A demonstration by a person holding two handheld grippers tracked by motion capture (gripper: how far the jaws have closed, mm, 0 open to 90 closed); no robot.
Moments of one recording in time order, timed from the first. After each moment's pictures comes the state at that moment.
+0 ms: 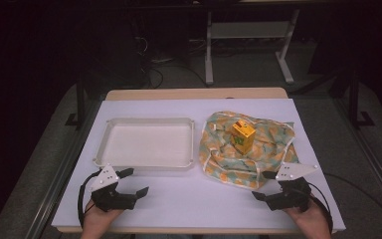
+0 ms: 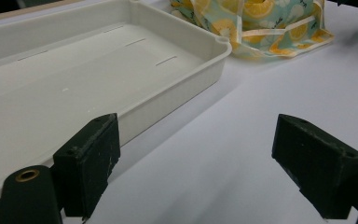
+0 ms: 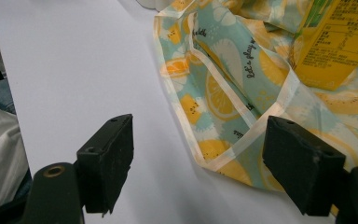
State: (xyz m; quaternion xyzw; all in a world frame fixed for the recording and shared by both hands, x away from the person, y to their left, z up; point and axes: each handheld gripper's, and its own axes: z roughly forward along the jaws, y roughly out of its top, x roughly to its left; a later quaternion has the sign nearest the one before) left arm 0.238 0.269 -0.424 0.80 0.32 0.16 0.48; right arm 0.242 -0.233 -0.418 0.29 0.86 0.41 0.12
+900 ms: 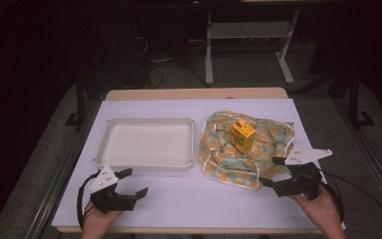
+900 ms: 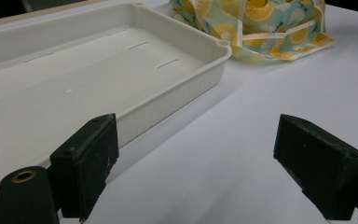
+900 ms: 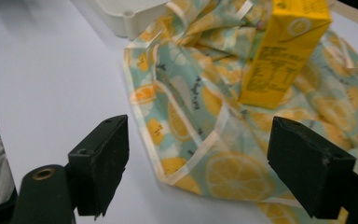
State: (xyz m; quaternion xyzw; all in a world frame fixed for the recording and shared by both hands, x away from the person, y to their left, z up) left arm 0.234 0.270 -0.423 0.79 0.33 0.17 0.49; right arm 0.258 -0.247 -0.378 0.31 0.85 0.40 0.15
